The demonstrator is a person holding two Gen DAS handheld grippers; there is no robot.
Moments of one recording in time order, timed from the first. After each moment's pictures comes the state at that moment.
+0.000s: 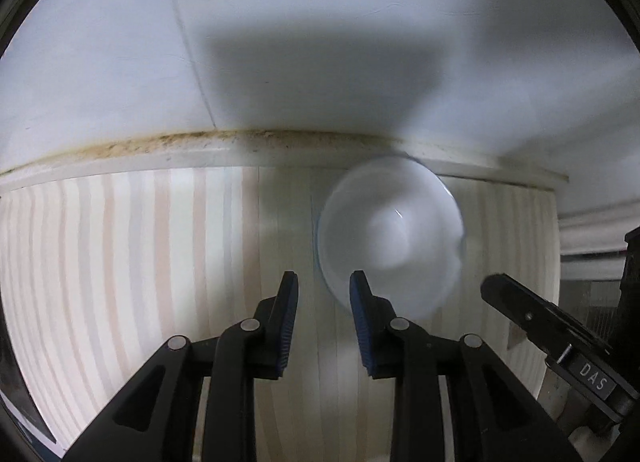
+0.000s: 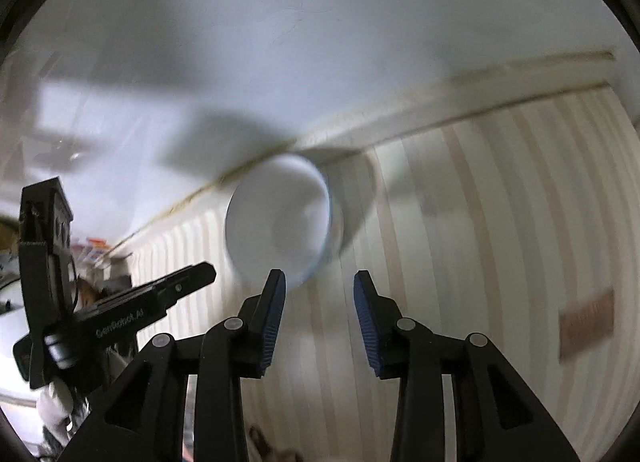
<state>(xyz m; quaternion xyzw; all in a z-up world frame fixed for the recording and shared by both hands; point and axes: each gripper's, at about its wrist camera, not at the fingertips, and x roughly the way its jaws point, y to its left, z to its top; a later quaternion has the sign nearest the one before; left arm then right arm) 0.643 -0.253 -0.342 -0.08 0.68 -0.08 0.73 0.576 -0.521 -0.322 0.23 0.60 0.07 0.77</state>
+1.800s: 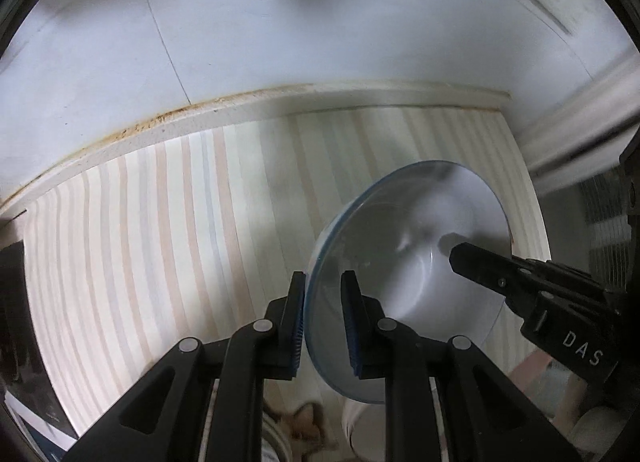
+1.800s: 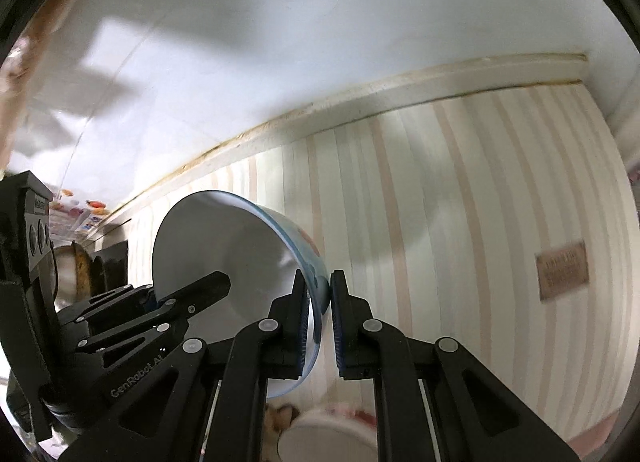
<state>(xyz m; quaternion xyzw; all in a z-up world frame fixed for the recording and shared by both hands) 0.515 -0.289 -0.258 0.01 0.64 -0.15 0.75 0.501 -0.488 -0.277 0.19 0.60 0.07 0.77</state>
